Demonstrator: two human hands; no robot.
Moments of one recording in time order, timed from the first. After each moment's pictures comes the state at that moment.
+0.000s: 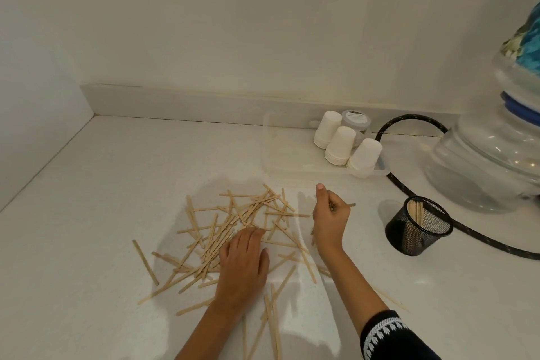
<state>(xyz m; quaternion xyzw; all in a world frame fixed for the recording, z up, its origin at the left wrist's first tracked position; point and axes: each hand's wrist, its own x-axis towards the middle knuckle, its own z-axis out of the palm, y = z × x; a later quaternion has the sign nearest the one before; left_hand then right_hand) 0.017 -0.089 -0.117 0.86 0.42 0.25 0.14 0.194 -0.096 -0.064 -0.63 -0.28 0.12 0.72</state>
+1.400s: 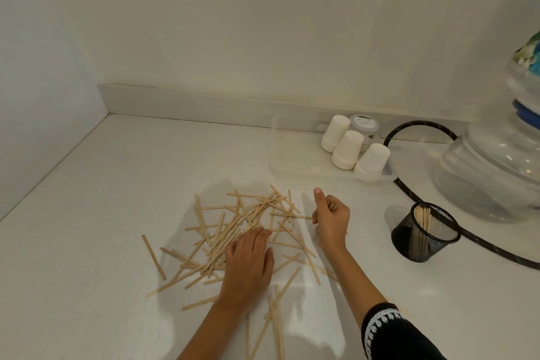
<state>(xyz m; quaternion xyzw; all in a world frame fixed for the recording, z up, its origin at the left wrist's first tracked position) 0.017 -0.089 -0.114 0.86 0.41 0.27 0.12 0.206 -0.090 -0.079 -0.66 -0.26 0.19 0.68</state>
